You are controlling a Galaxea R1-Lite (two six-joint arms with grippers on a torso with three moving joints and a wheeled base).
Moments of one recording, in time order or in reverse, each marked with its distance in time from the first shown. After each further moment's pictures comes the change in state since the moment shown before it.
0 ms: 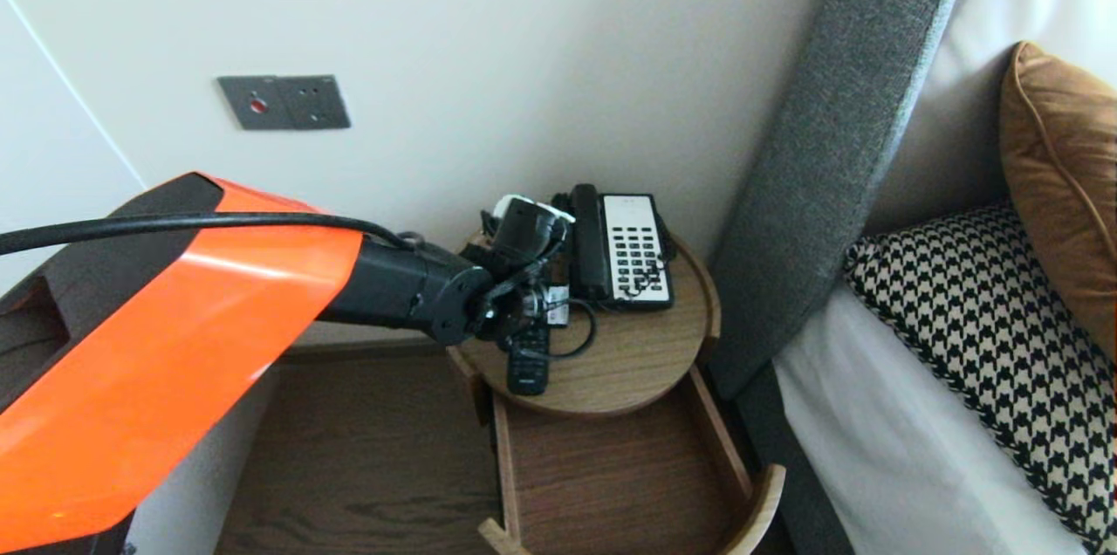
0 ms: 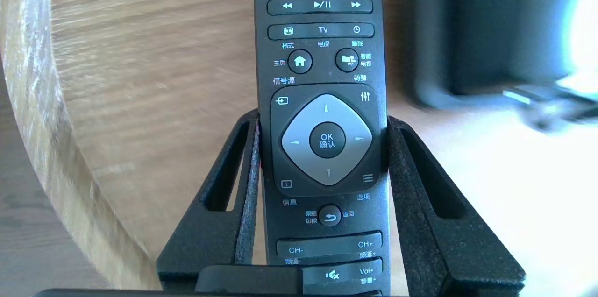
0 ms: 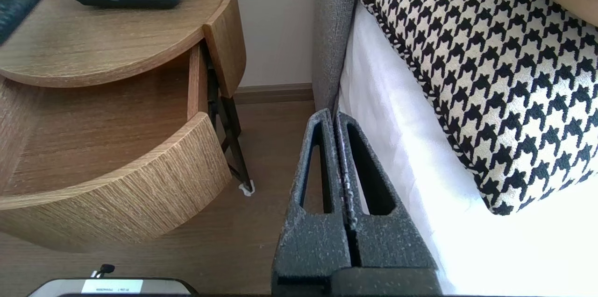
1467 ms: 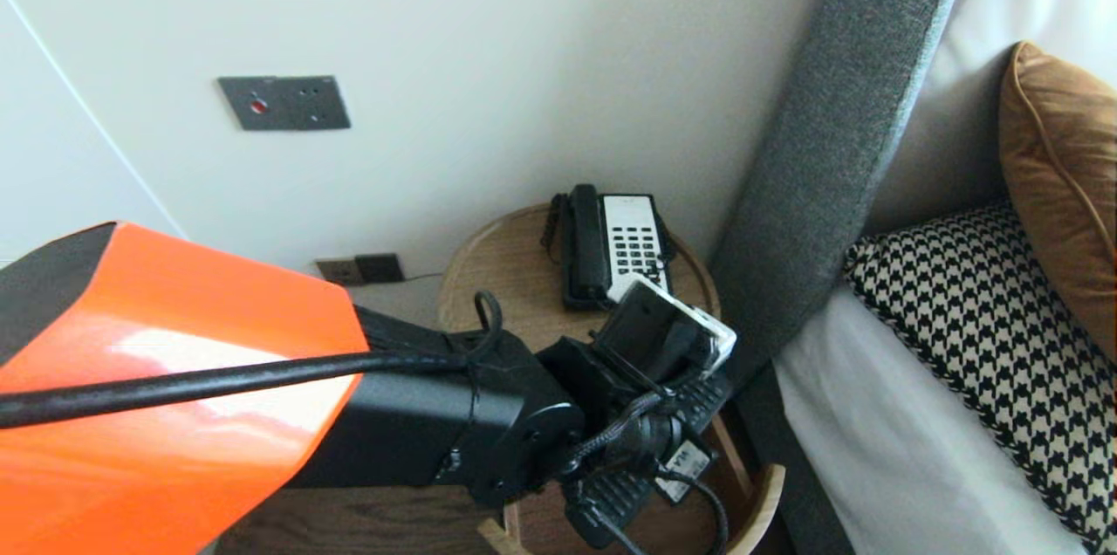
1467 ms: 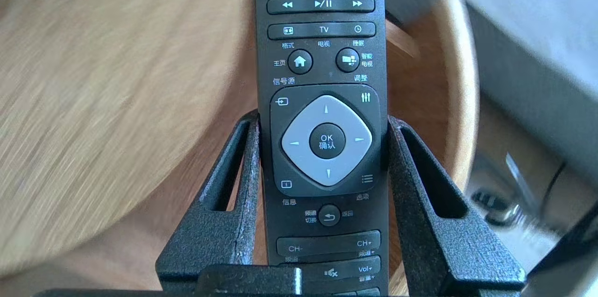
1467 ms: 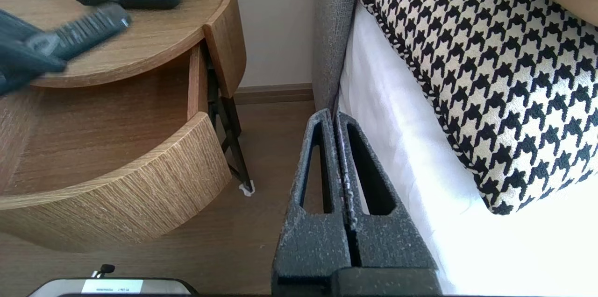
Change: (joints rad) left arm -0.336 -0.115 0.176 -0.001 -0.254 0.402; right arm 0.000 0.000 0.000 0.000 0.000 0.000
